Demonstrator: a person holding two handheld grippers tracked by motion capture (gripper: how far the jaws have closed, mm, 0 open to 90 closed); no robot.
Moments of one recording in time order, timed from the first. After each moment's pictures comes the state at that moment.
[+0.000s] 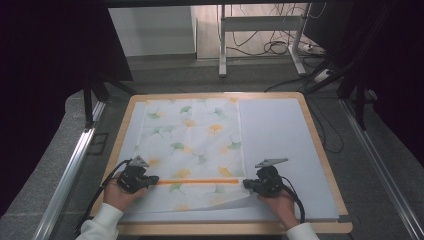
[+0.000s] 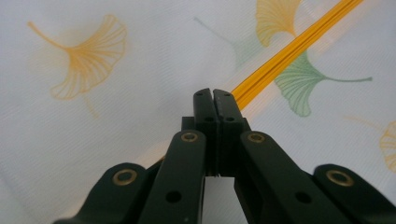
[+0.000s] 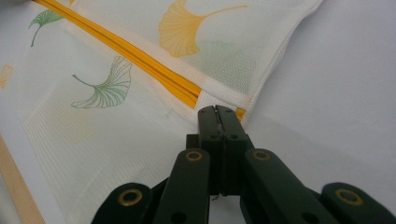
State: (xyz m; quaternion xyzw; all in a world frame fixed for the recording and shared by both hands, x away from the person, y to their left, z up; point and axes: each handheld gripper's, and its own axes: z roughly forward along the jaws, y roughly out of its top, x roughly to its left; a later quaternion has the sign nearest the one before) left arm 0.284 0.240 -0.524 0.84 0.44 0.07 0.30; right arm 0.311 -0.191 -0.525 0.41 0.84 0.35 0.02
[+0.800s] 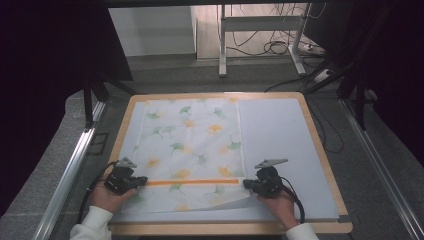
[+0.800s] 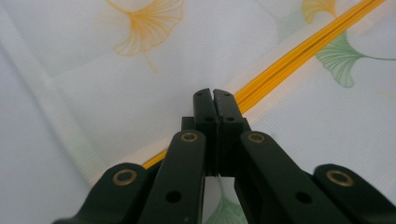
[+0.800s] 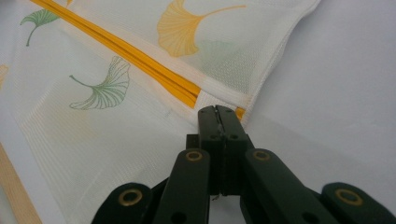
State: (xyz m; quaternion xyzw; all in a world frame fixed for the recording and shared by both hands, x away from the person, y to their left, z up) left arm 0.275 0.273 -0.525 0.82 0.48 0.08 0.30; right arm 0.308 -0.190 -0.525 0.42 0.84 0.35 0.03
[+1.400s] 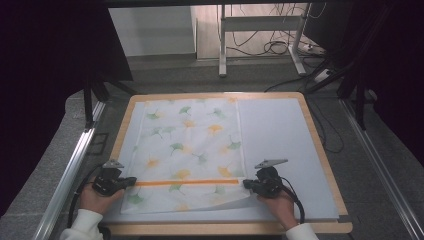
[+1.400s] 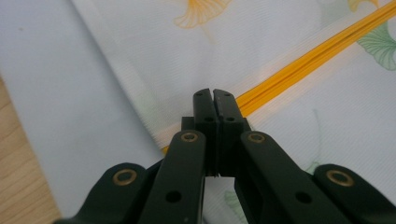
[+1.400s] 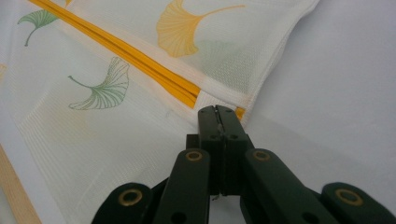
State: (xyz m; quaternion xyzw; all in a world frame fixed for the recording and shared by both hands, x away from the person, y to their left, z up) left arm 0.267 0.303 -0.527 0.80 0.51 0.09 0.29; right arm 0.308 -0.190 -0.525 0.42 0.84 0.36 0.03
